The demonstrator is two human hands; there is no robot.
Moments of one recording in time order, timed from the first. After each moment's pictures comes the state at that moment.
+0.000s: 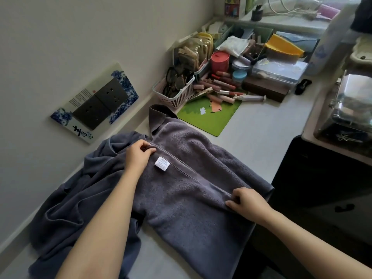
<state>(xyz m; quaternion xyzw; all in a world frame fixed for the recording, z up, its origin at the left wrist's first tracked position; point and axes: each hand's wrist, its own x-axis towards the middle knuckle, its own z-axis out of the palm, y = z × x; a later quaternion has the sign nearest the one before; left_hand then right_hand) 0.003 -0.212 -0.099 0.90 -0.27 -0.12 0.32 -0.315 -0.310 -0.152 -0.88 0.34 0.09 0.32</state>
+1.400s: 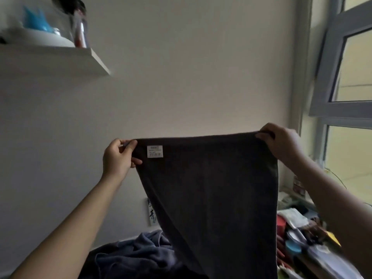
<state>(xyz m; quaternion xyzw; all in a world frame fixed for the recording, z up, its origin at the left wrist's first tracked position) -0.090 -0.139 0.277 0.72 -0.13 0.30 0.62 -0.207 -0.506 0.296 -0.86 0.09 -0.47 0.17</state>
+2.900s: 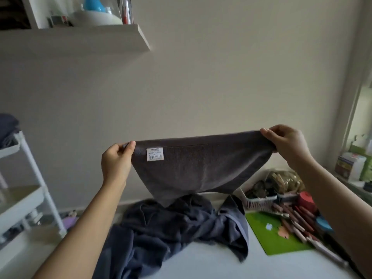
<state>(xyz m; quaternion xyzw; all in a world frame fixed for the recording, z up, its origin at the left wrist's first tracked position) -0.180 -0.046 0.216 0.72 0.02 0.36 0.60 -0.223 -0.423 0.238 -0.80 0.02 -0.35 0.48</state>
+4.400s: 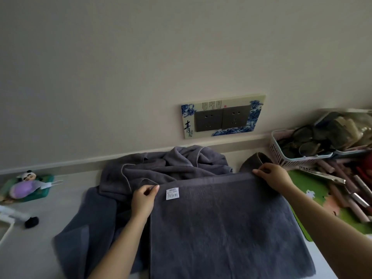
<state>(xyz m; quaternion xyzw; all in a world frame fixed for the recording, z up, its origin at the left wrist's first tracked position) 0.000 -0.052 -0.138 0.82 0.22 -0.02 0.52 0.011 -0.434 -0.121 -0.91 0.19 0.05 0.36</state>
